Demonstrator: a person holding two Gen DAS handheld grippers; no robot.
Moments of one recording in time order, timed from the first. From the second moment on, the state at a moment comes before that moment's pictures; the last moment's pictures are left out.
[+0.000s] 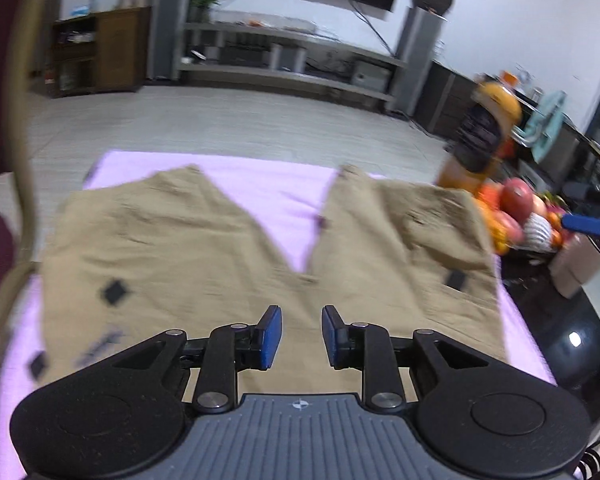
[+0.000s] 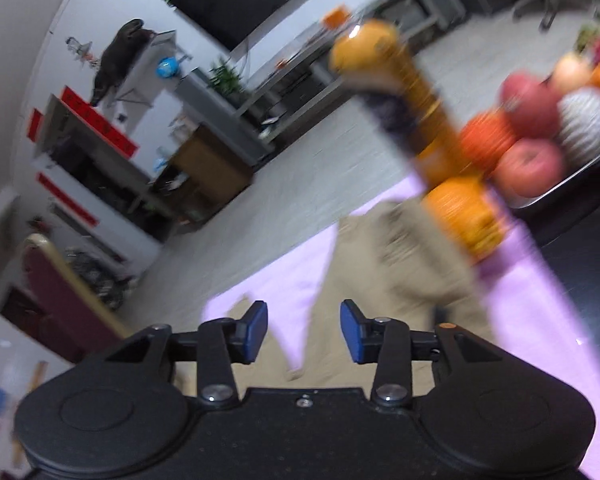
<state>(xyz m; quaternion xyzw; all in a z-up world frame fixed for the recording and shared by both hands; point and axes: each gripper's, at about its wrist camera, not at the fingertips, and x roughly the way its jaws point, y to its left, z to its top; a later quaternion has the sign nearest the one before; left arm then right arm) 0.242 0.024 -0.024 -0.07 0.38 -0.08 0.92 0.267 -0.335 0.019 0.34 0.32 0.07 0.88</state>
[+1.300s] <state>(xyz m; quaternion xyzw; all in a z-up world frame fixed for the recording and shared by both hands) 0.268 -0.022 -0.123 -0.08 0.45 -0.13 0.88 0.333 -0.116 -0.111 -0.29 0.38 0.27 0.84</state>
